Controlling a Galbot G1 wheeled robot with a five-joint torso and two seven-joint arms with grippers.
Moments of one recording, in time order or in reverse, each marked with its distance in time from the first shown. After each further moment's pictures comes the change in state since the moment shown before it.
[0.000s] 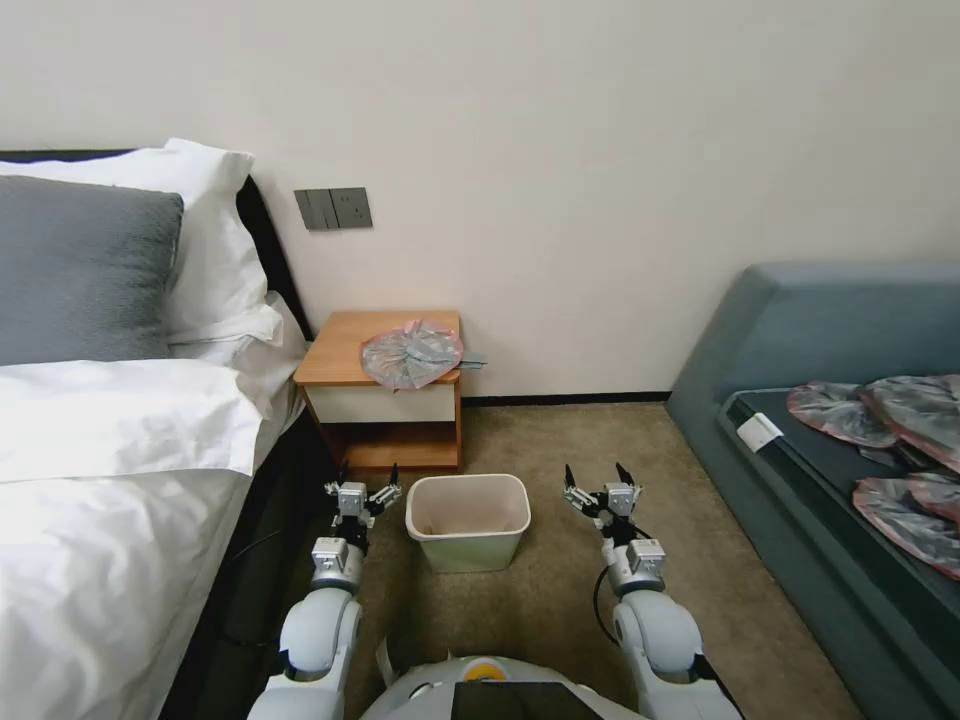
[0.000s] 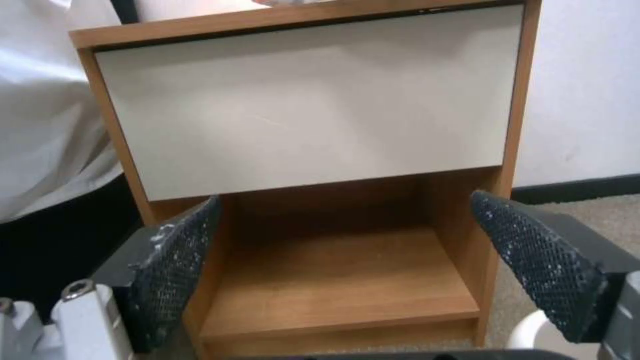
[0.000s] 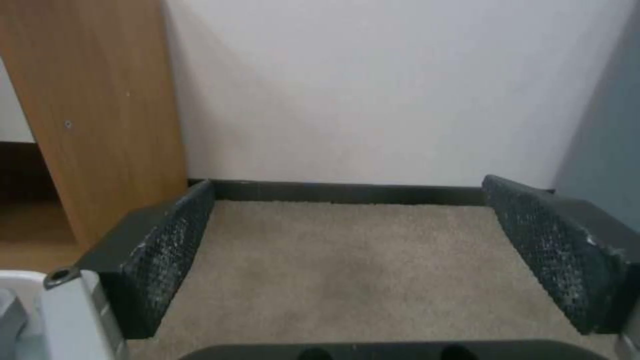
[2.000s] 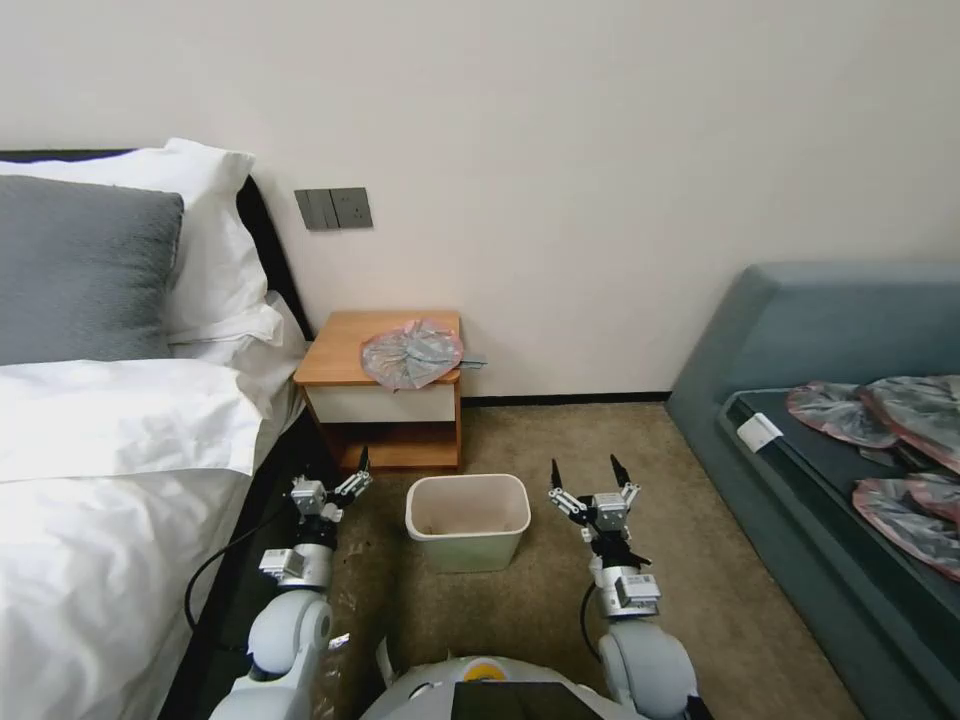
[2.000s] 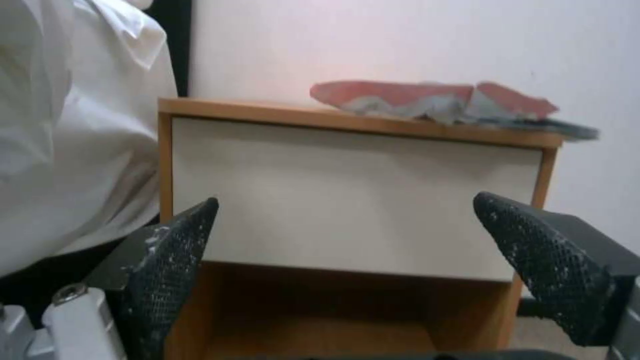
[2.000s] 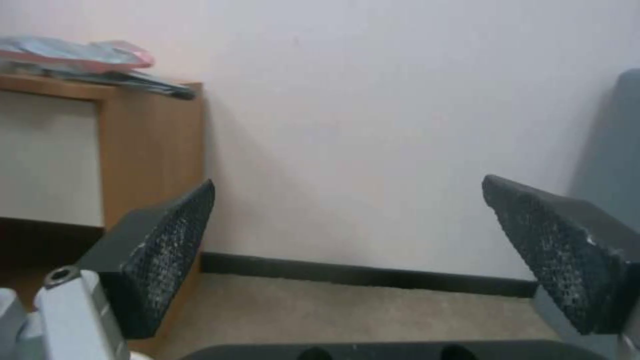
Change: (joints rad) left arm 0.022 0.115 -0.065 0.038 -0.322 -0.248 0.044; right arm -0.121 0.107 -0.057 0.129 -0.196 0.199 0.019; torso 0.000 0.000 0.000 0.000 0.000
